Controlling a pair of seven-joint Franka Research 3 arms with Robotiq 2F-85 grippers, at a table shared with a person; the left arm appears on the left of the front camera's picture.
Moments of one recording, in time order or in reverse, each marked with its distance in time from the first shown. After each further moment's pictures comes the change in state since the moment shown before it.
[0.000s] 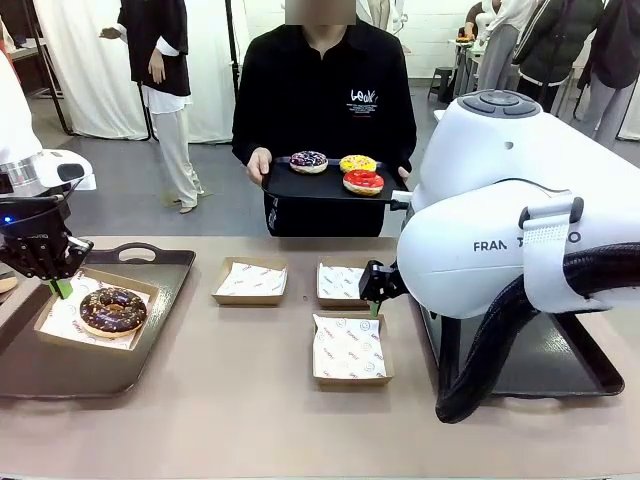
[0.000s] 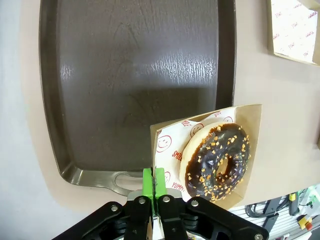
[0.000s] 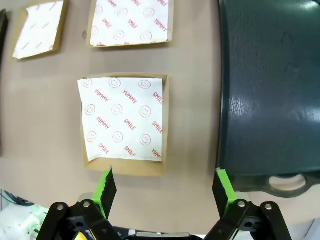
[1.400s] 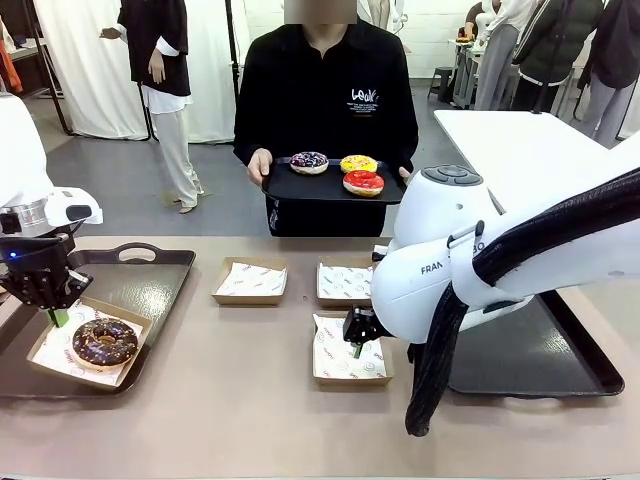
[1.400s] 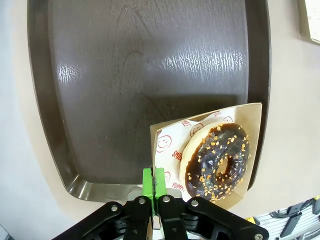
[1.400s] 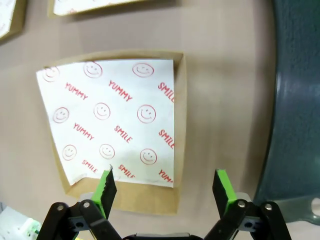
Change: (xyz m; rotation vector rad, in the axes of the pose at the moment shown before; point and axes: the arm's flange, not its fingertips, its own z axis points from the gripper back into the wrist) left arm -0.004 0.007 -0.052 0.069 0.025 -0.068; right arm 0.001 0.008 -0.099 0.038 0.151 -0.029
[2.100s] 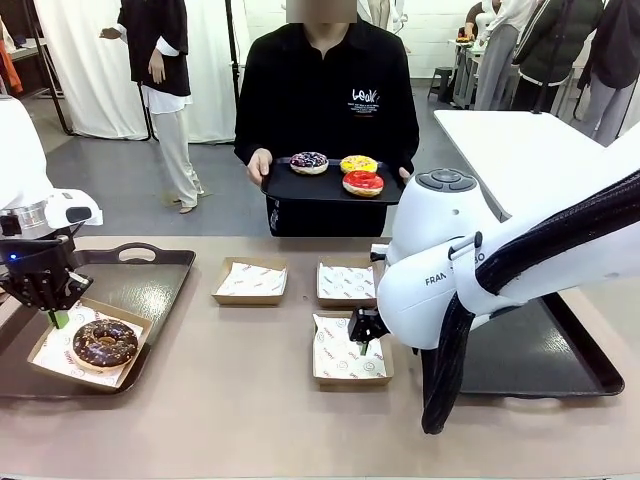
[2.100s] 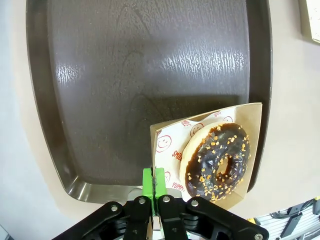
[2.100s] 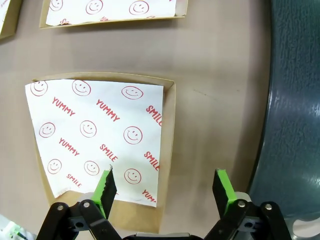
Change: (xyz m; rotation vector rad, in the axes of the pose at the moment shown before) left arm 0.000 0.000 -0.004 -0.001 0.002 -0.001; right arm 0.012 -0.005 -0.009 -0.046 -0.030 0.078
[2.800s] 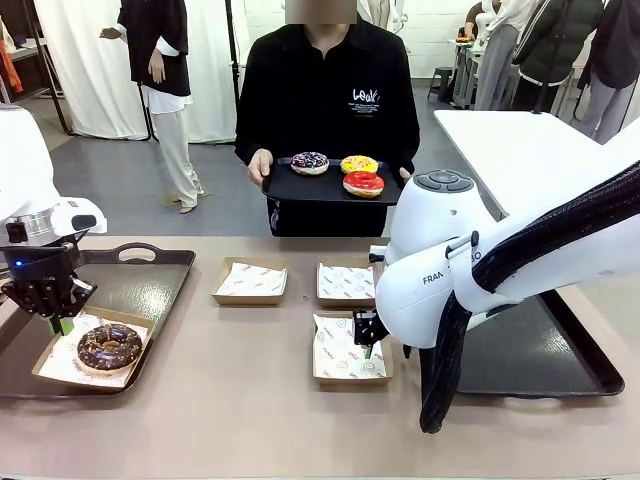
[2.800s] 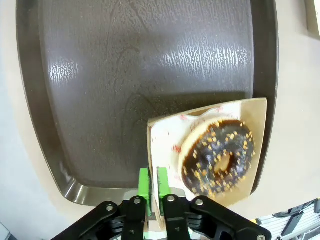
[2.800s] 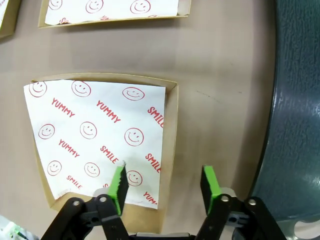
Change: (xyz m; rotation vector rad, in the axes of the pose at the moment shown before) left arm 0.002 -0.003 -0.012 0.000 0.022 -0.007; right arm 0.001 0.001 -0.003 0.002 0.008 0.002
